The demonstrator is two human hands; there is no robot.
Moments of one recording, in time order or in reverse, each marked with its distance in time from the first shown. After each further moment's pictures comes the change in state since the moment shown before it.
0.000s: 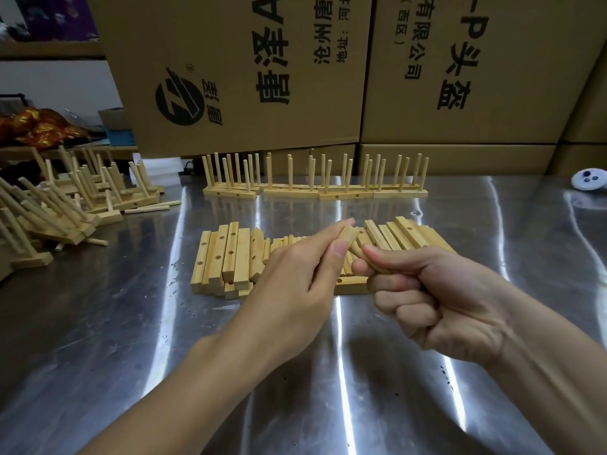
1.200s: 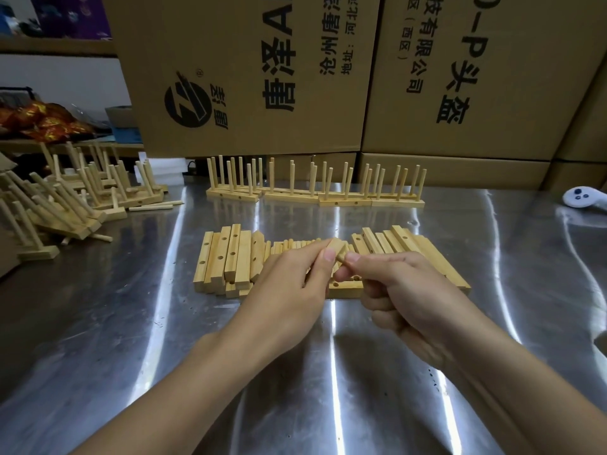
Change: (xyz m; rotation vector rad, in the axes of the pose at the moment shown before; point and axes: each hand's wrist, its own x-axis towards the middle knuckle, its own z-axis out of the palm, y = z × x) left_hand -0.001 -0.002 -0.002 -0.040 -0.039 -0.113; right_hand 0.012 0.020 0.010 -0.521 0.302 -0.408
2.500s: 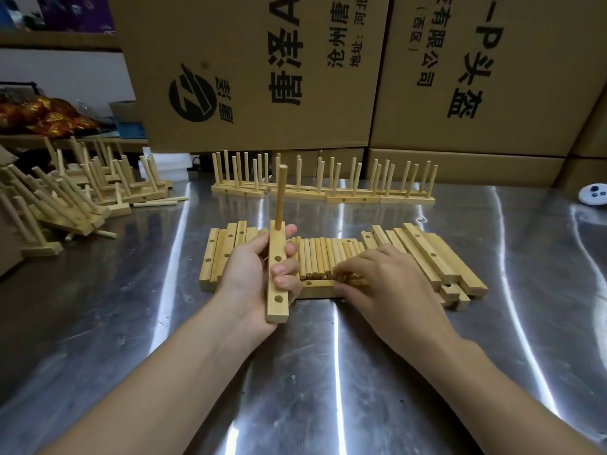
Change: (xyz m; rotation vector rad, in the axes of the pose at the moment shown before) left_hand 0.018 -0.012 -0.022 -1.487 0.215 -0.731; right_hand 0.048 0.045 -0.008 -1.311 0.217 -0.685
